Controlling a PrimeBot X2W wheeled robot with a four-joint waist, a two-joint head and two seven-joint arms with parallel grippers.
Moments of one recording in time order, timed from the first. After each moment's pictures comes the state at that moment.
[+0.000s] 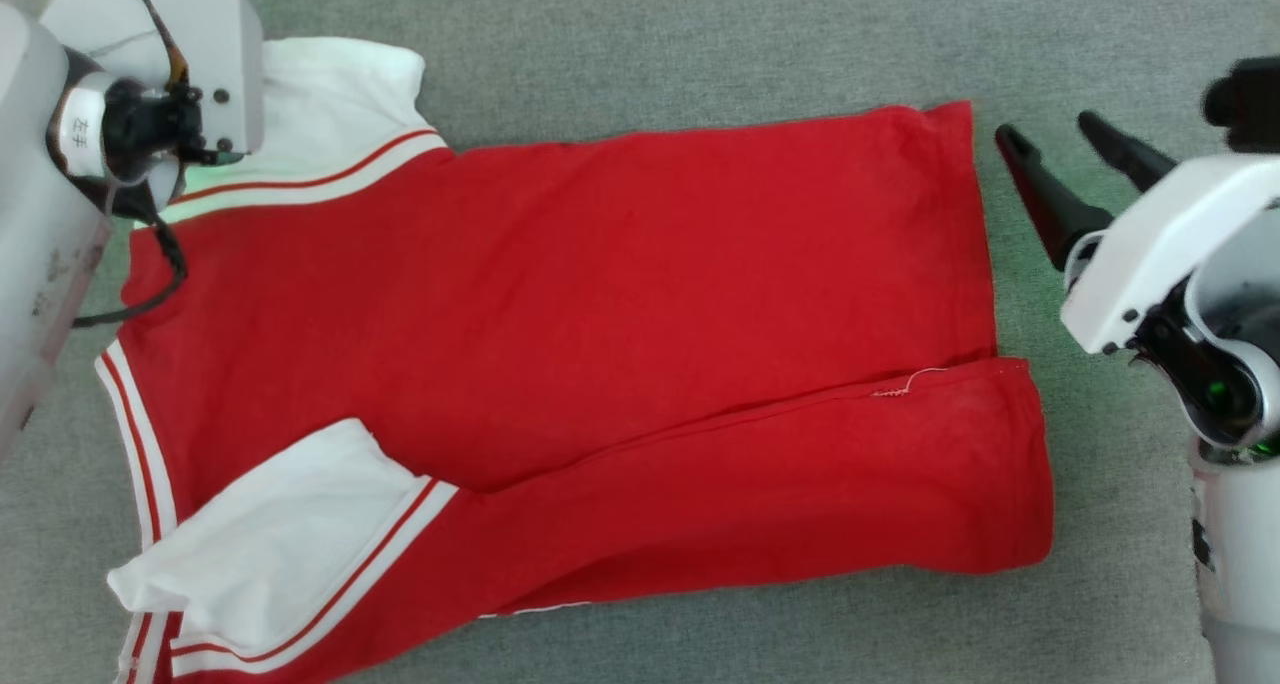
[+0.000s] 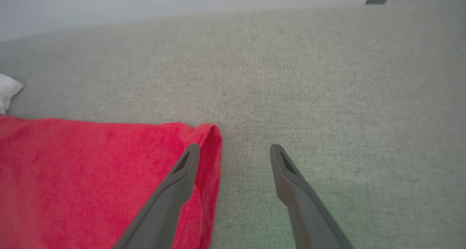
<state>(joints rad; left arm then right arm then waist) -1.34 0.62 -0.89 0.72 -1.01 0.10 0.78 -0.61 -0.16 0.01 0.01 0.39 0.13 0.61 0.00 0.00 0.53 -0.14</state>
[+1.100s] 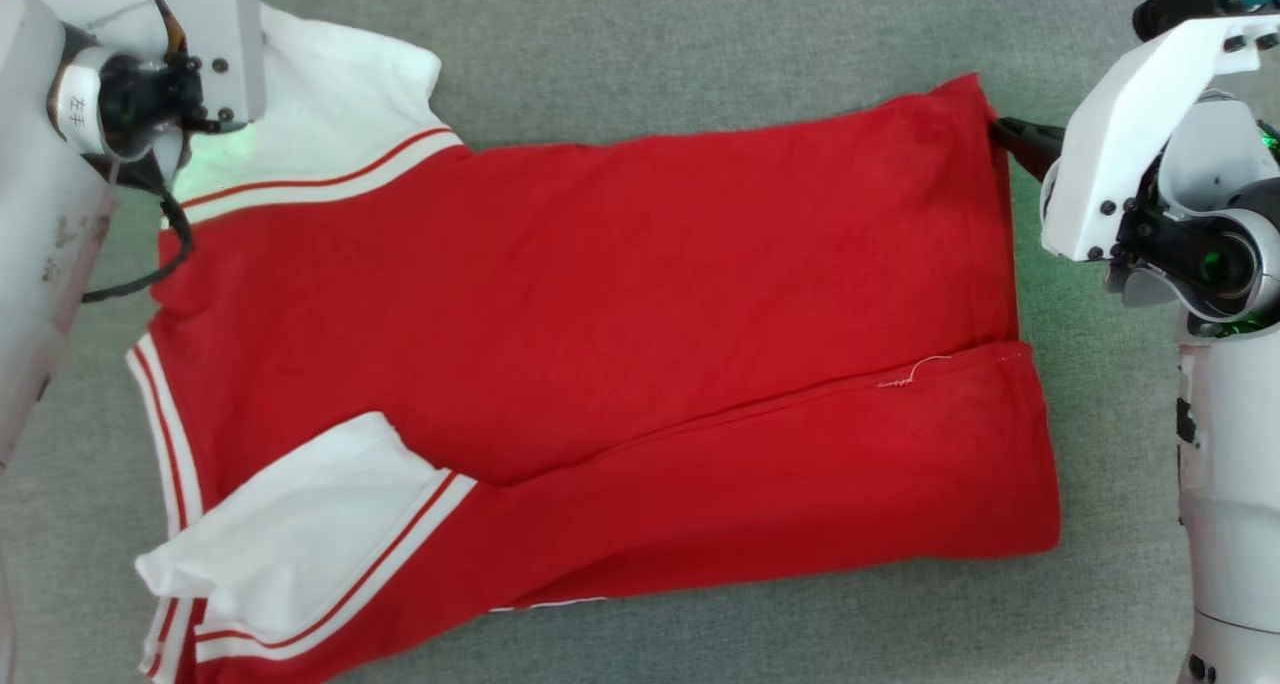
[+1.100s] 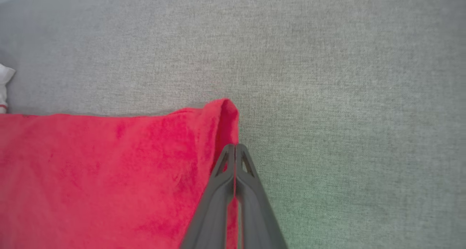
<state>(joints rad) -1.38 0.56 -0.88 0.84 -1.02 0.03 0.68 -0.84 -0.09 -0.04 0.22 0.36 0.13 1.00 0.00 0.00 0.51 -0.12</state>
